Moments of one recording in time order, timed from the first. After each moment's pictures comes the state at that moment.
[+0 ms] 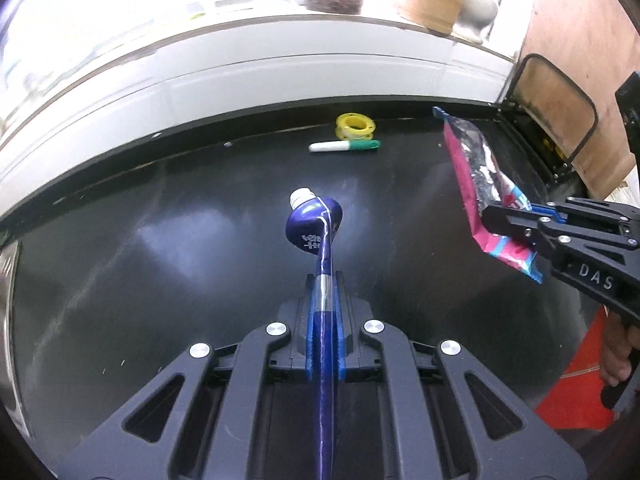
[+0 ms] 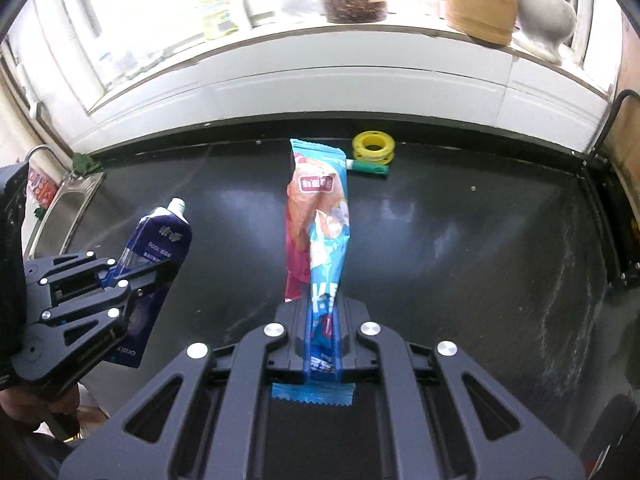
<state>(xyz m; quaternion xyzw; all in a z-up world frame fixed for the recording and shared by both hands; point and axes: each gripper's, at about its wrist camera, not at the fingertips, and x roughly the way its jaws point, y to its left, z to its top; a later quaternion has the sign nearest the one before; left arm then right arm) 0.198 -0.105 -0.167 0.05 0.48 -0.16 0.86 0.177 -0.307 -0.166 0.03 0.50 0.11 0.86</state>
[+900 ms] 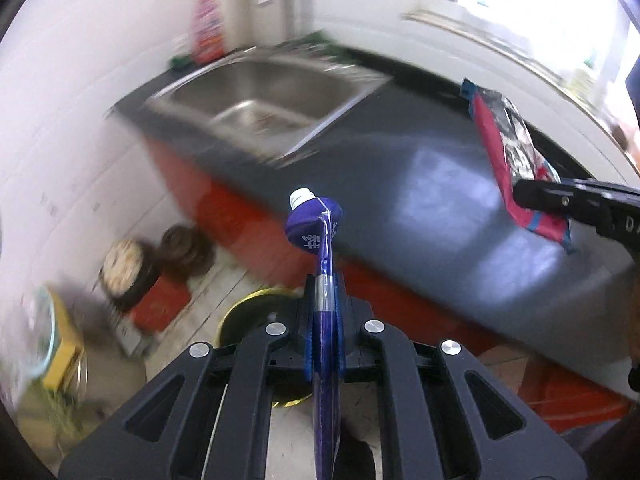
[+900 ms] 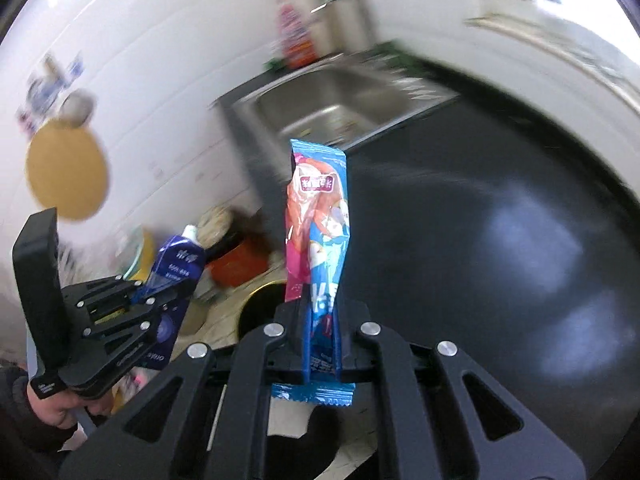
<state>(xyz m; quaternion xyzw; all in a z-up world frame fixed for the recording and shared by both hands) -0.139 0.257 -0.165 -0.14 0.45 0.25 0.84 0.002 0.146 -0.147 -0.13 0.48 0.52 0.70</state>
